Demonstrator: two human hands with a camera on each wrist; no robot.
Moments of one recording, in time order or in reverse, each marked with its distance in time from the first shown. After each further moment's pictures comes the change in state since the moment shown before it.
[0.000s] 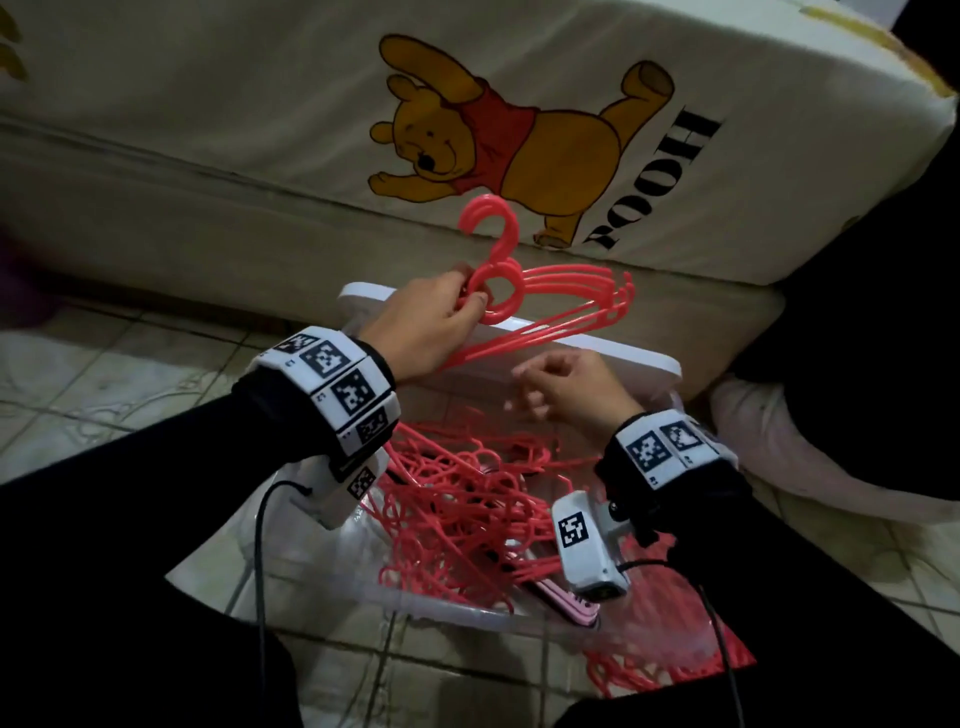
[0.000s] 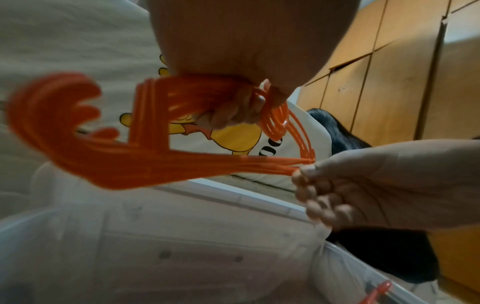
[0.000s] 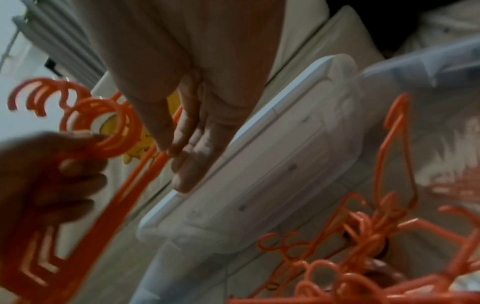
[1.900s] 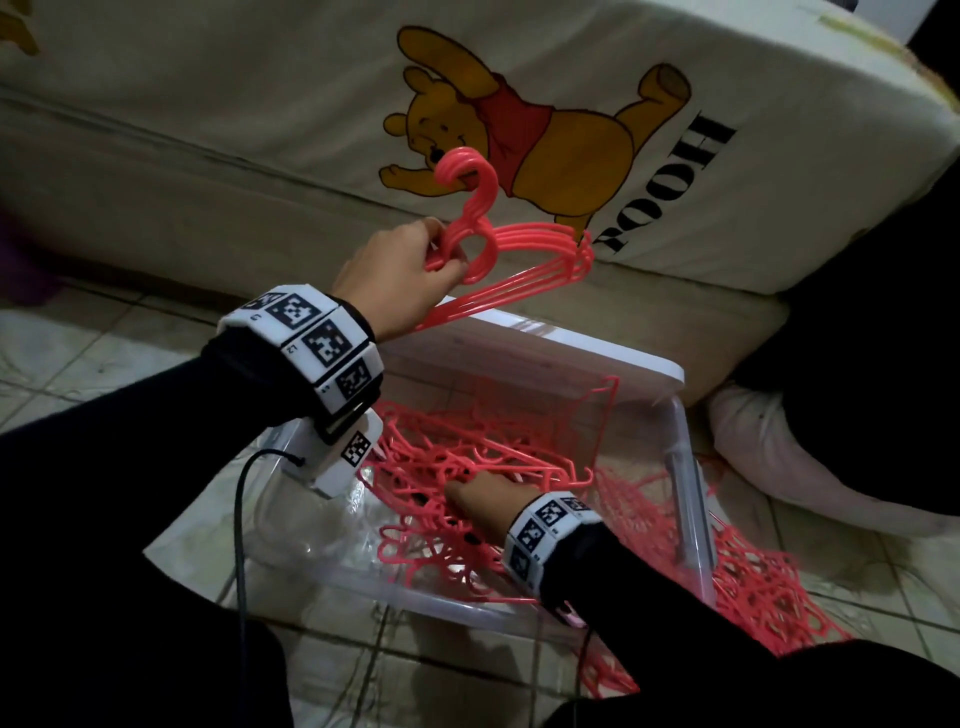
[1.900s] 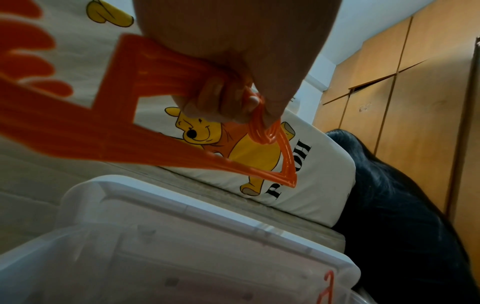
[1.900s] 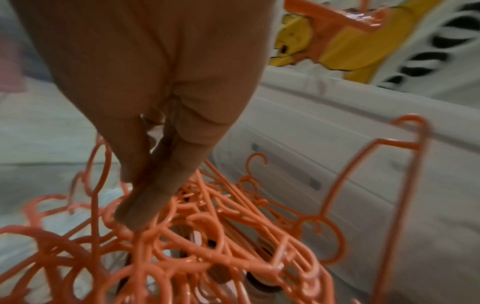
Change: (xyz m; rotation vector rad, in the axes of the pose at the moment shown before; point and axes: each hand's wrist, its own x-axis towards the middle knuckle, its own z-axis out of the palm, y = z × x) left_hand 0.013 -0.022 -0.024 -0.017 0.151 -0.084; right_hand -0.009 0.092 0.056 -1.422 -0.631 -0.164
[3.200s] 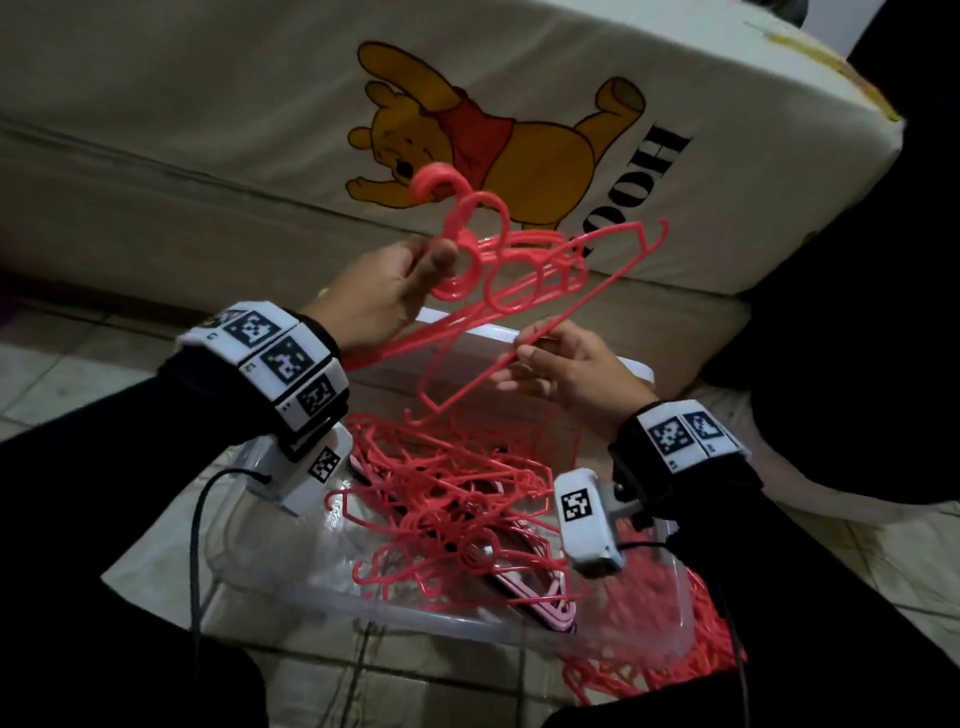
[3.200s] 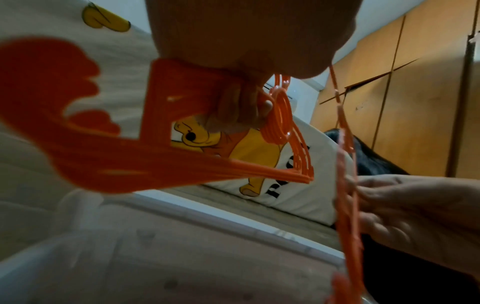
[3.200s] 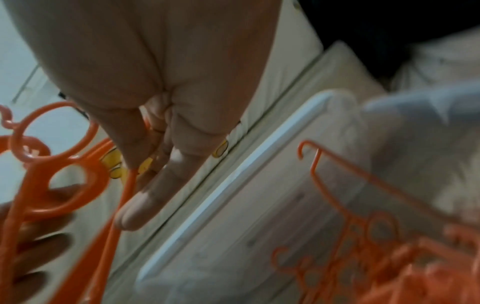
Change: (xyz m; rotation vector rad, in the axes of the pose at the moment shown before) left_hand -0.009 0.015 0.000 -0.330 -0.180 0.063; right_hand -0.068 0.046 -0.112 1.610 0.651 -0.196
